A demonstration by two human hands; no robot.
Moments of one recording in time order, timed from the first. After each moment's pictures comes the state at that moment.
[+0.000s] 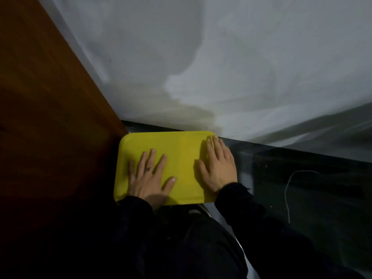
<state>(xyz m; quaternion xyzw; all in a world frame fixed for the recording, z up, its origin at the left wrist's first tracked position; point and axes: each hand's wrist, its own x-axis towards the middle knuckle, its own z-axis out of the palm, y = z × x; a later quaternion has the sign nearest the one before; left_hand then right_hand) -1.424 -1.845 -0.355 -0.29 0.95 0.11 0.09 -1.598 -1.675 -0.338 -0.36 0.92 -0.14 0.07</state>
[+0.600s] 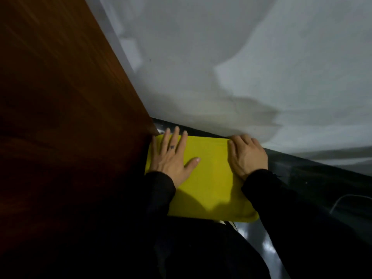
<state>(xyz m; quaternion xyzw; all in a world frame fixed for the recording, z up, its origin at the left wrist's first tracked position) -1.471 -1.915 -0.349 -0.30 0.94 0.08 0.12 -1.655 -1.742 -0.352 -0.39 0.91 -0.12 0.03</state>
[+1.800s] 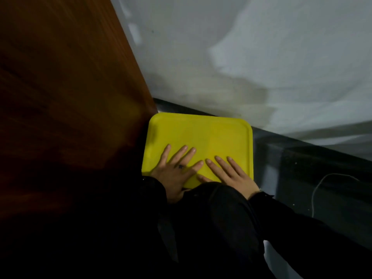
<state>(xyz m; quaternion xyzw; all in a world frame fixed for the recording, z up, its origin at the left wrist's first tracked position) -1.391 -1.852 -0.389 -0.06 1.00 -0.04 0.00 -1.566 -1.646 -0.379 -0.72 0.69 -0.03 -0.12</state>
